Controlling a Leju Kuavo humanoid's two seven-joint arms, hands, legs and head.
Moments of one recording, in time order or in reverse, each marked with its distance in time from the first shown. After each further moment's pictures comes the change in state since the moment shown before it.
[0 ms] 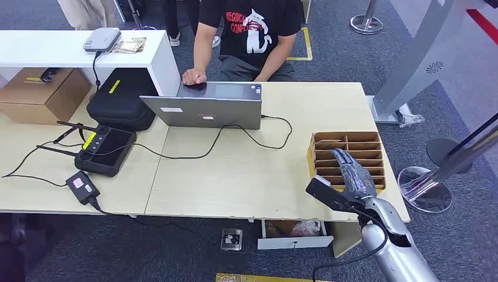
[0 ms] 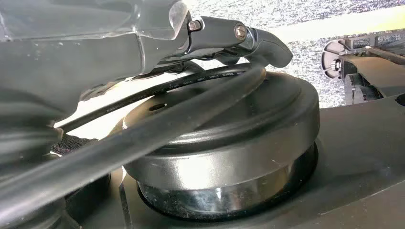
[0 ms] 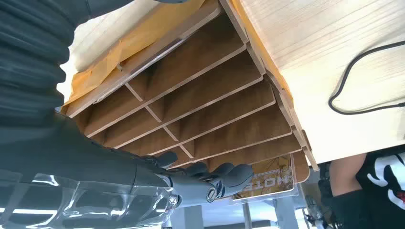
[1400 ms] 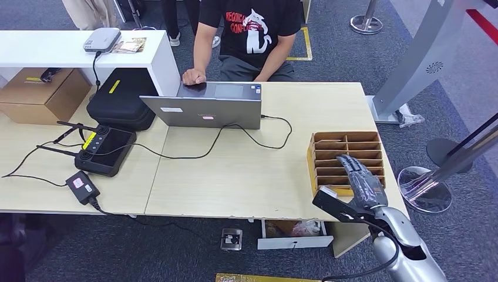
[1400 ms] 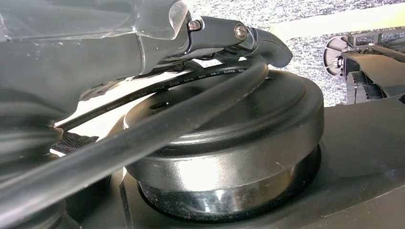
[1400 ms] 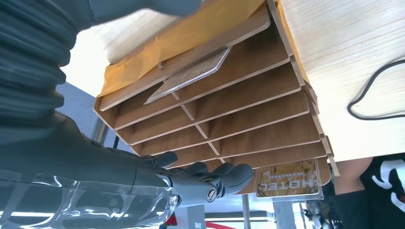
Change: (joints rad) left arm 0.004 0.000 0.004 0.000 0.018 0.000 0.001; right arm 0.080 -0.089 0.018 -0.128 0.038 0.021 0.030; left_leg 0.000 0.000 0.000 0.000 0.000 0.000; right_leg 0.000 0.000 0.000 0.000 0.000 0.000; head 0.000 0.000
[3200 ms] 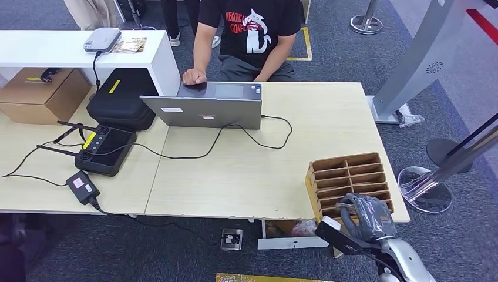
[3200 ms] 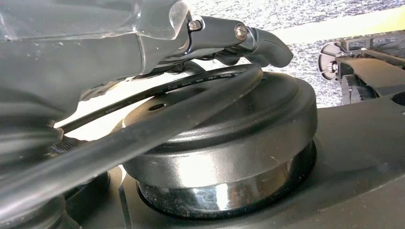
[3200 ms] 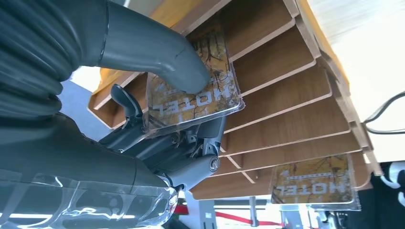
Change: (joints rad) left arm -0.005 0.000 -0.018 0.000 -0.028 0.000 -0.015; right arm 0.245 -0.006 -0.076 -0.166 0.123 -0.081 0.022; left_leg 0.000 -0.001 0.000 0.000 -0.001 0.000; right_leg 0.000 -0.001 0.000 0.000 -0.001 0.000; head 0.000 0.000
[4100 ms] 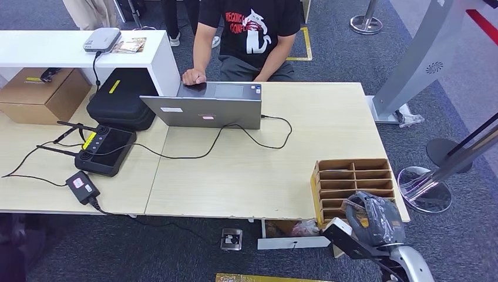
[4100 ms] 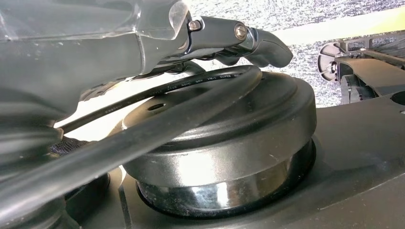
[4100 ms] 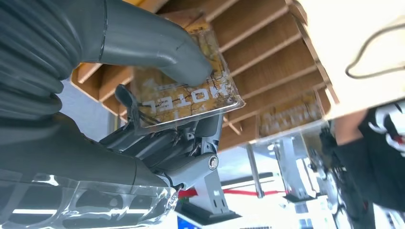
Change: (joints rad) left arm -0.002 -0.001 -0.014 0.000 0.006 0.000 0.000; right arm 0.056 0.030 -0.059 -0.063 -0.042 -0.146 -0.087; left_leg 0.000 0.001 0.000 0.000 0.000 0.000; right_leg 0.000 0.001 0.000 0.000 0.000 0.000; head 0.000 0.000
